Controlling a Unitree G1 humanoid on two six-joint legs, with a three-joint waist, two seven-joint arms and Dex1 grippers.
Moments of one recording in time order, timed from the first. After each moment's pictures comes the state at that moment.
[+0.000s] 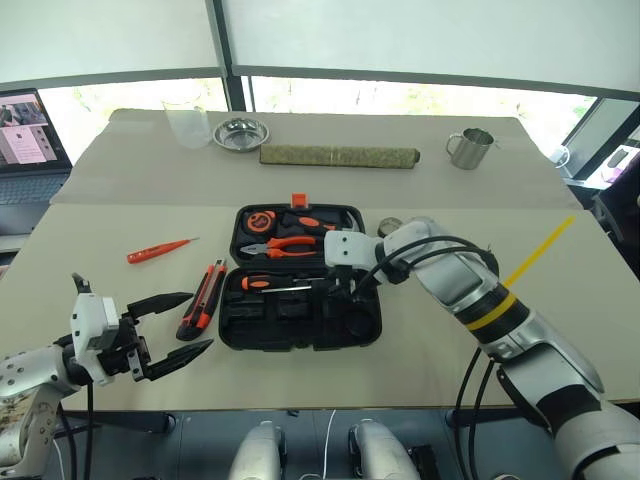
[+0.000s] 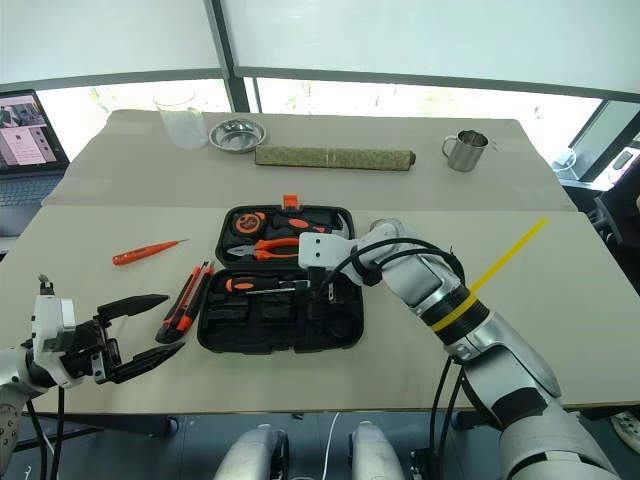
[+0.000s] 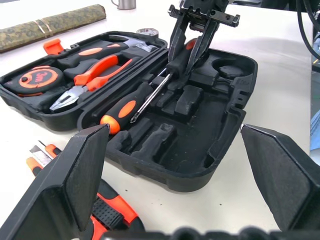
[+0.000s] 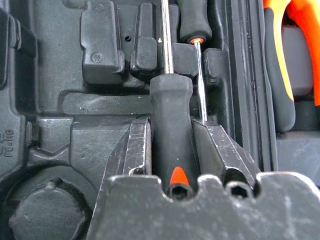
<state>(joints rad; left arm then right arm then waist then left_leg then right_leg) 0.21 0.75 0.41 -0.18 -0.62 0.07 -1.23 -0.91 -0.50 0.59 0.12 -0.06 0.54 1.17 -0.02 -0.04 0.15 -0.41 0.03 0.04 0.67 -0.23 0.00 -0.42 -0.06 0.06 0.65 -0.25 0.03</state>
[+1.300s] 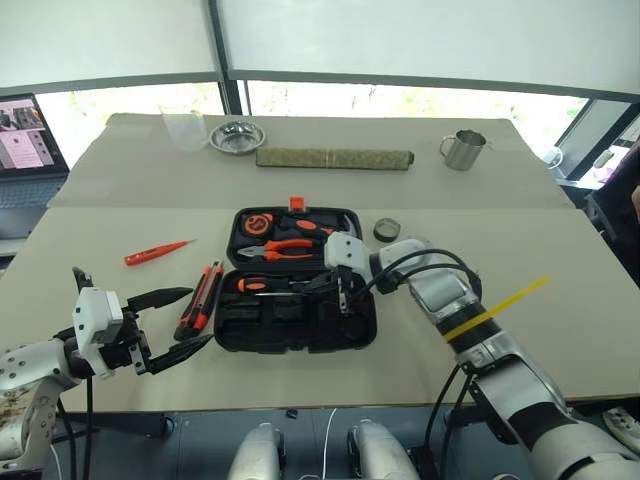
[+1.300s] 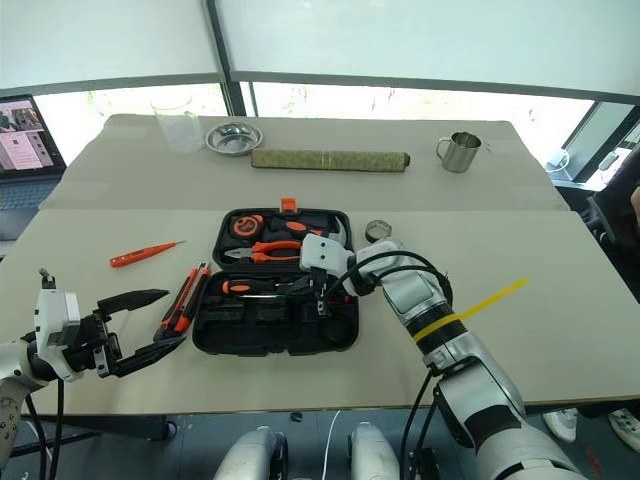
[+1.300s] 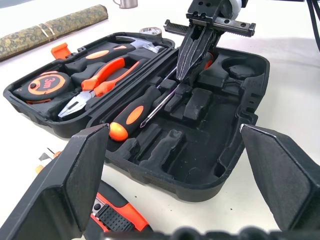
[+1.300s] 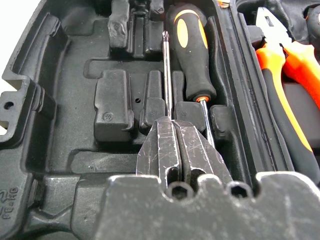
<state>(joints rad) 0.18 0.77 0.41 -0.18 -0.58 0.09 -1.21 -0.80 -0.32 0.42 0.38 0.02 0.20 1.17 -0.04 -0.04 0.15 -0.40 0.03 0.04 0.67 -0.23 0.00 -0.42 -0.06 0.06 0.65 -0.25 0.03</state>
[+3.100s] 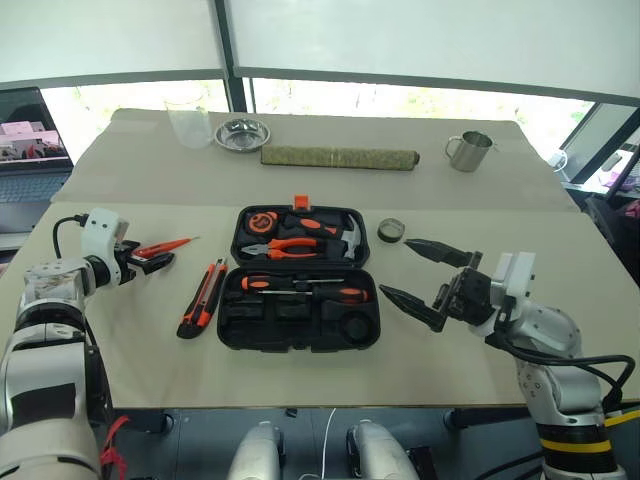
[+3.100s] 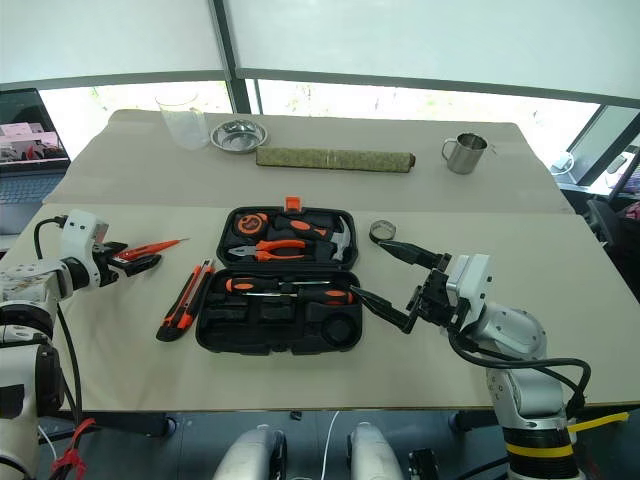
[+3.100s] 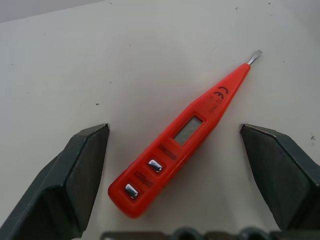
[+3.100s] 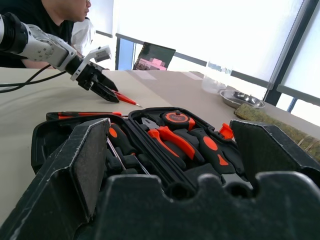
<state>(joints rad) -0.86 0.81 0.14 1.26 -0.07 0.05 -0.92 -0.12 -0.50 -0.11 -0.29 0.50 0.03 0.94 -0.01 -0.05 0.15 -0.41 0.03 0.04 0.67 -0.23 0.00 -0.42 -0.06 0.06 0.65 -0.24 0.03</state>
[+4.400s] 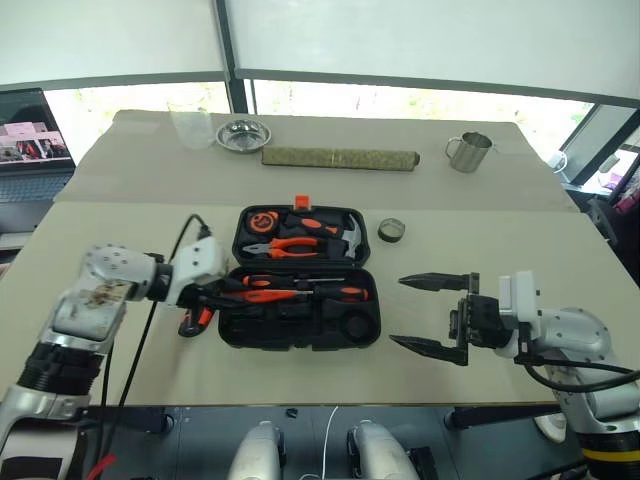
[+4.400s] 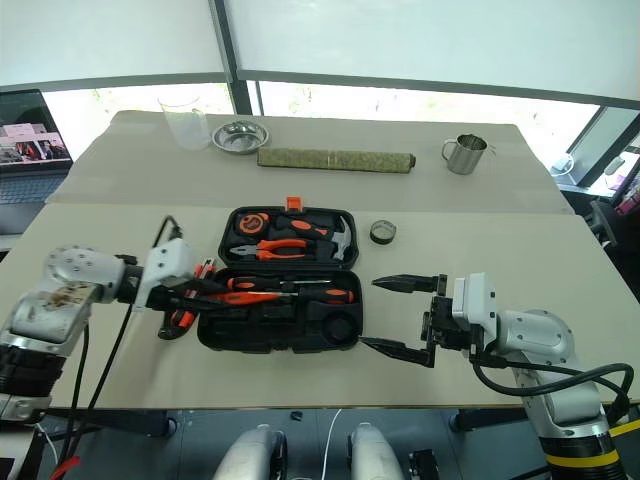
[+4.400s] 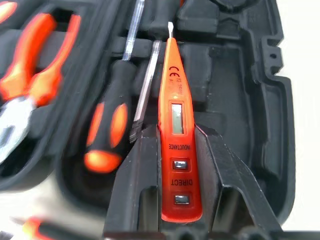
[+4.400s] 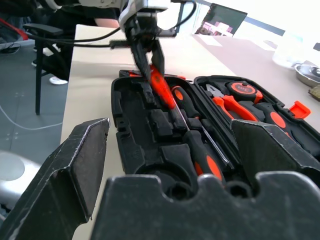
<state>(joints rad) -0.46 0.85 -0.15 -0.01 -0.18 0.32 -1.38 -0.06 -0.69 -0.09 -0.35 0.57 0.08 1.15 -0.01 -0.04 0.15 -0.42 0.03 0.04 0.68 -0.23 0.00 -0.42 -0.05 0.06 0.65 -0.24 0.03</state>
